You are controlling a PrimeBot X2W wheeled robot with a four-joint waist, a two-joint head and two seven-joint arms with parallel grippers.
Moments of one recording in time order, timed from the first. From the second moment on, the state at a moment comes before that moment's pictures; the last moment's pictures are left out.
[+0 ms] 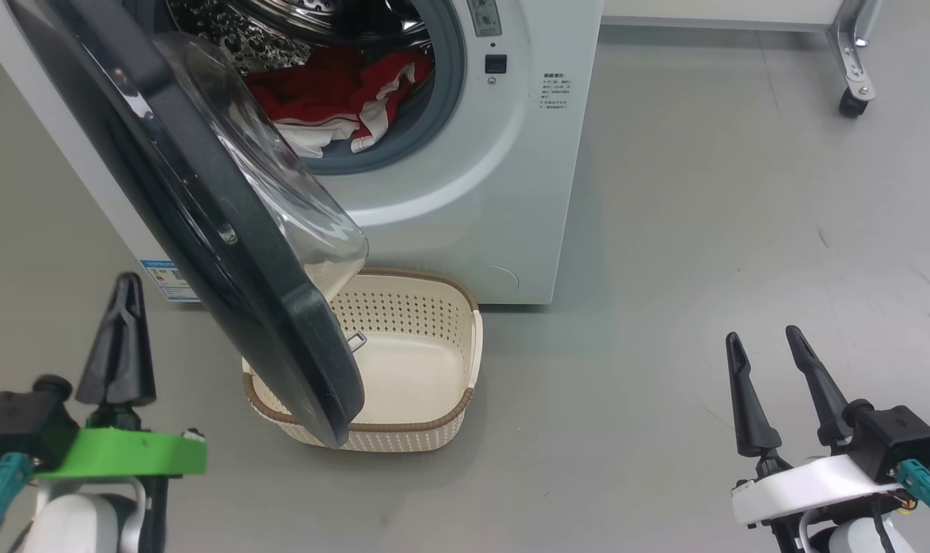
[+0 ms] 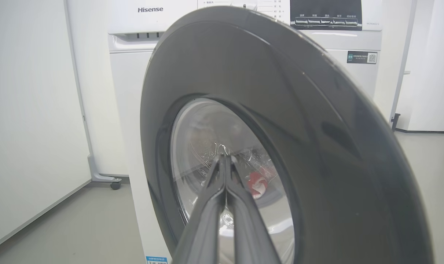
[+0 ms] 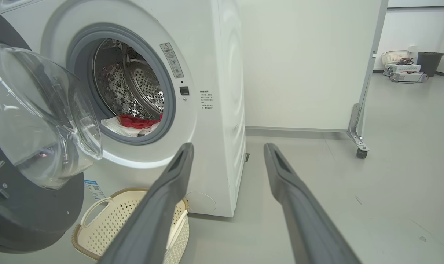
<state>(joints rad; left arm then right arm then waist) -0.11 0.08 0.03 0.06 -0.31 -0.13 -0.25 0.06 -0.19 0.22 0.02 0.39 -0.03 -0.26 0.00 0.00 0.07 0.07</state>
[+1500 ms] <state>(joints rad) -0.32 0.13 -0.31 -0.19 -0.36 -0.13 -0.15 0.07 -0.13 0.17 0.05 0.36 0.01 -0.26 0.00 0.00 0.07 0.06</state>
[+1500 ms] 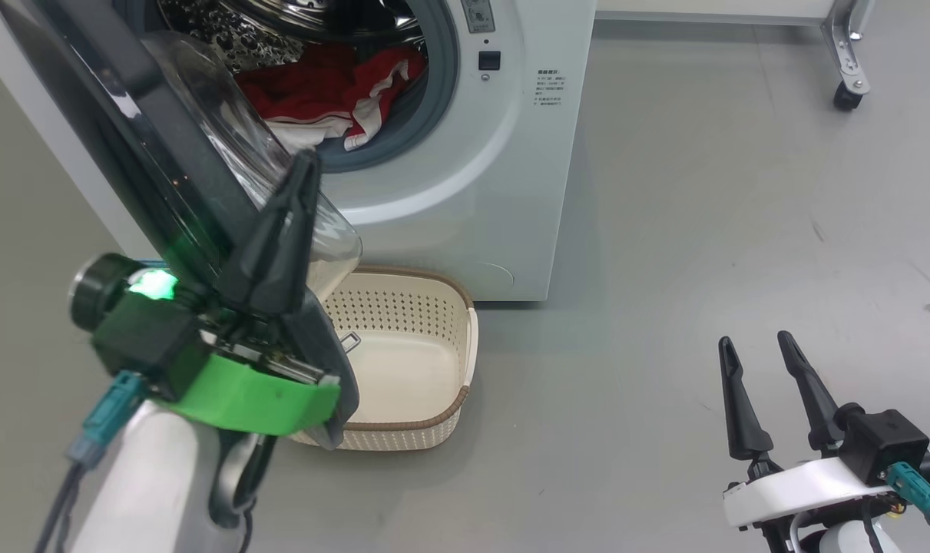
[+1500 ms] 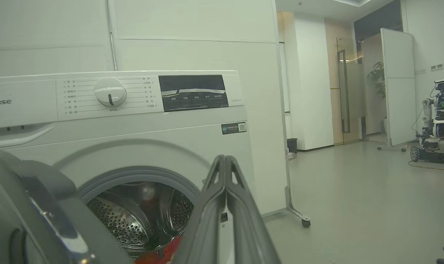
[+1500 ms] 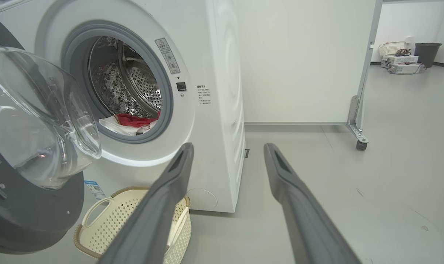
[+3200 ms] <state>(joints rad) -0.19 0.10 -0.40 0.07 -0.47 -0.11 0.09 0.07 -0.09 0.10 0.07 0.32 0.04 -0.26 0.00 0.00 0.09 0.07</state>
